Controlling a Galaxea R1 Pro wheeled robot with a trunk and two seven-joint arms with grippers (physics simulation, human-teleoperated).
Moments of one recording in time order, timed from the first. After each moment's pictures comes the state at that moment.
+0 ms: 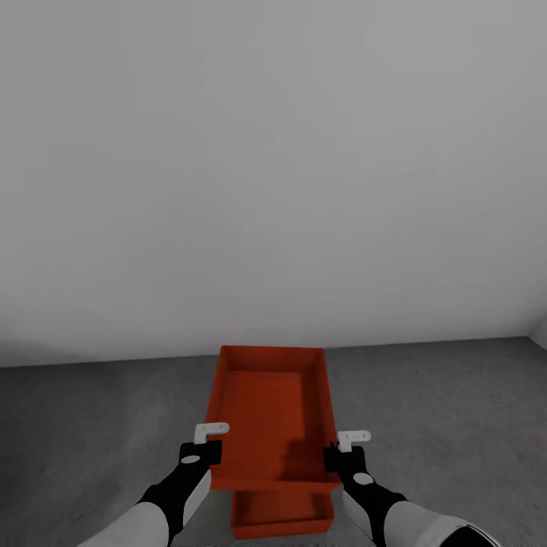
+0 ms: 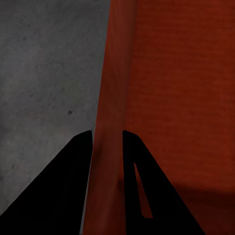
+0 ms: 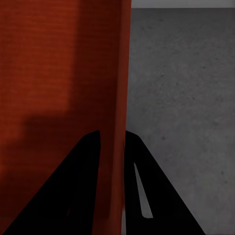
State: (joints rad) left arm -0.62 -0.13 -0.01 -0.30 0.00 0.03 0.26; right arm -0.68 0.10 0.47 -0.05 -0.39 -0.28 -0.15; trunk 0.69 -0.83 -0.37
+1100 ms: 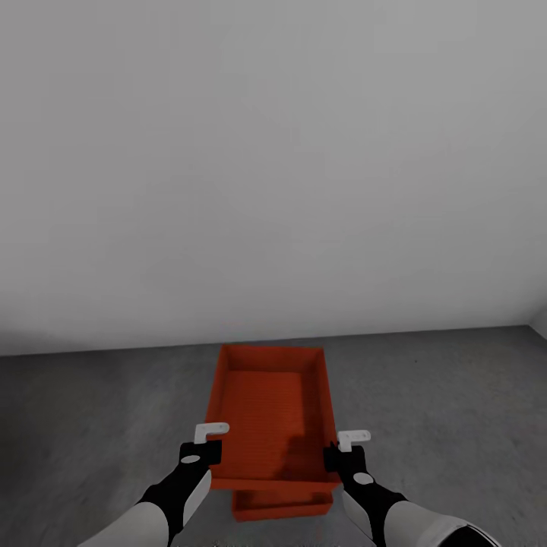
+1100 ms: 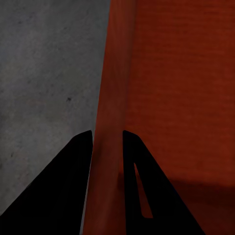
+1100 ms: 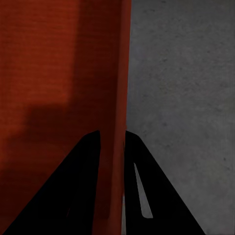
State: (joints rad) left arm -0.62 -0.13 -0.01 -0.30 0.00 0.03 0.26; right arm -0.68 0.10 0.47 -0.05 -0.38 -0.28 -0.15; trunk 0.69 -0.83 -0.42
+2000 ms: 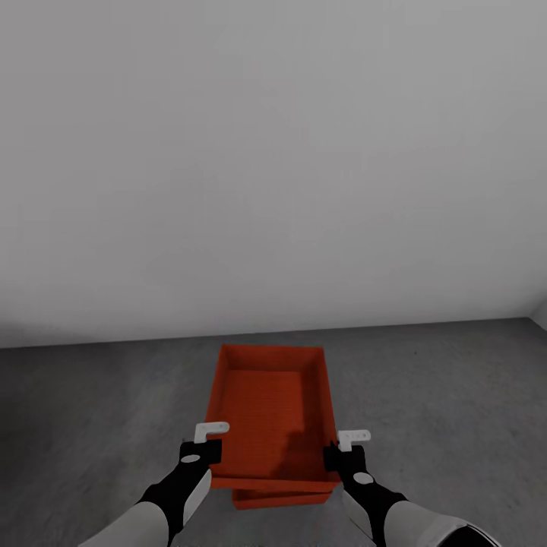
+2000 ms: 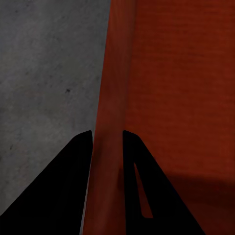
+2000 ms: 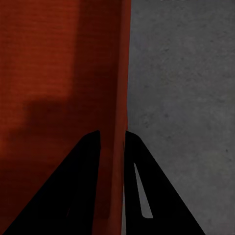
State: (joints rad) left arm -0.62 -0.14 -0.01 -0.31 0.00 0.03 0.26; right arm -0.68 0.10 0.47 -0.05 -0.39 -0.28 -0.15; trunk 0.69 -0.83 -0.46
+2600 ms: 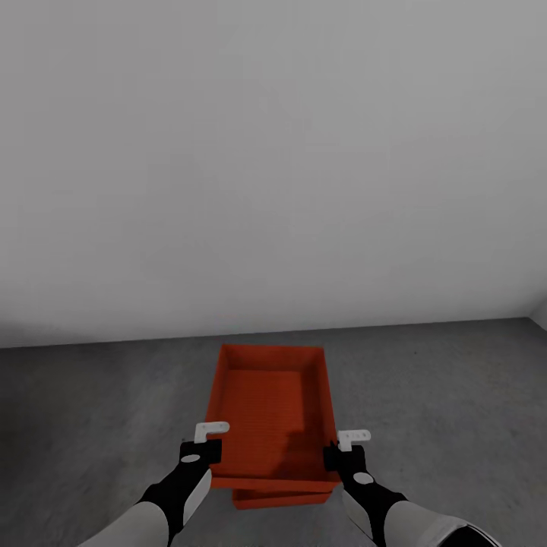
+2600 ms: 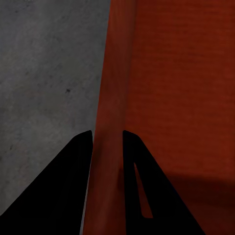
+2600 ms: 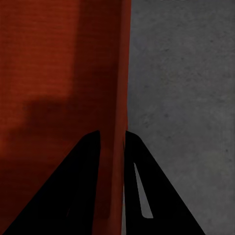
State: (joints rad) left arm -0.62 -0.14 -0.01 -0.31 0.00 0.03 0.26; right arm -0.68 0.10 0.47 -0.05 -0.39 -0.28 -0.15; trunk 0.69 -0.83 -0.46
